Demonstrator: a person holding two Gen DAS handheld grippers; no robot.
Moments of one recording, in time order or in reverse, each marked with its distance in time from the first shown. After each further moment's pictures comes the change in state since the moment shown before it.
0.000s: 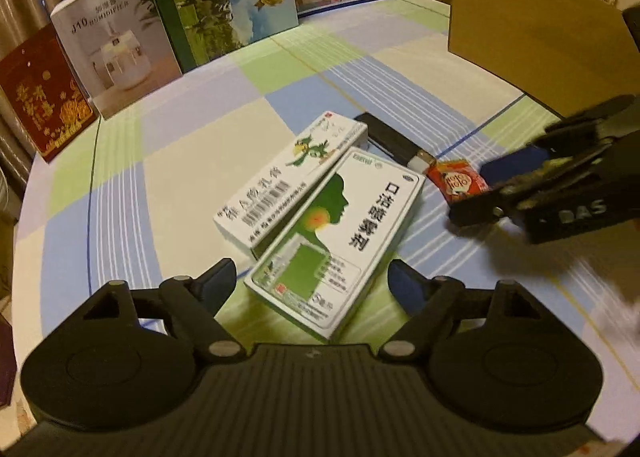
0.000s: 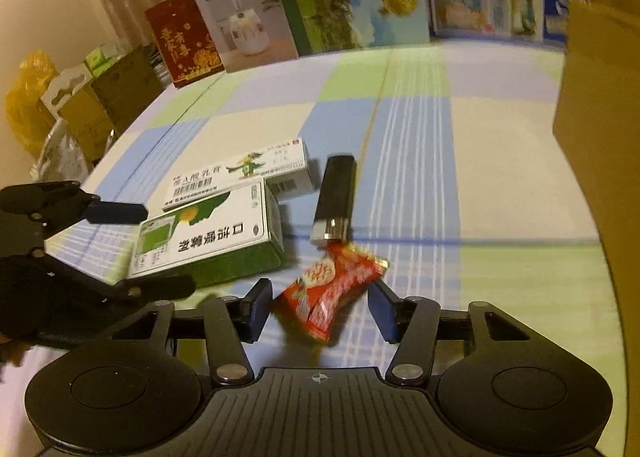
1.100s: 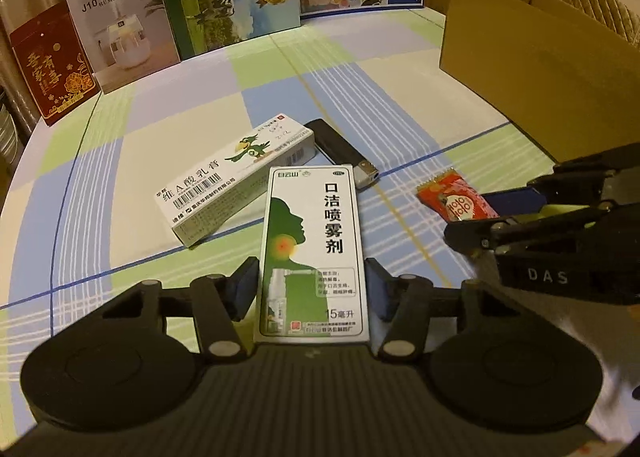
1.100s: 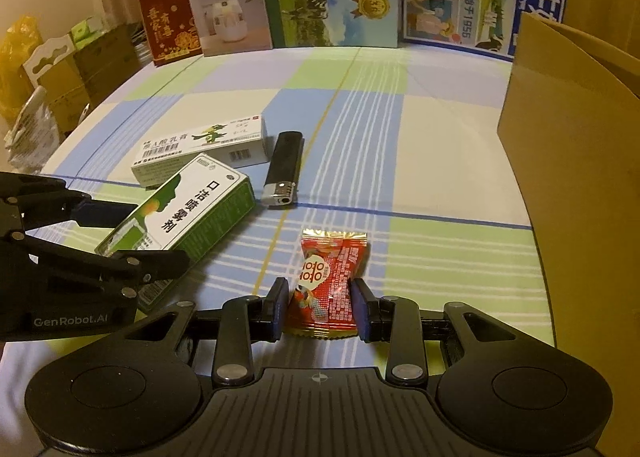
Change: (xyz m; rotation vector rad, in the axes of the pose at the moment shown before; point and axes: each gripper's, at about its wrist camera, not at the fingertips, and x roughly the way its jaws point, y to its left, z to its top) left arm -0.006 -0.053 0.009 -0.157 -0.004 0.039; right arm -0.028 -0.017 -0.025 -0.022 0.009 -0.110
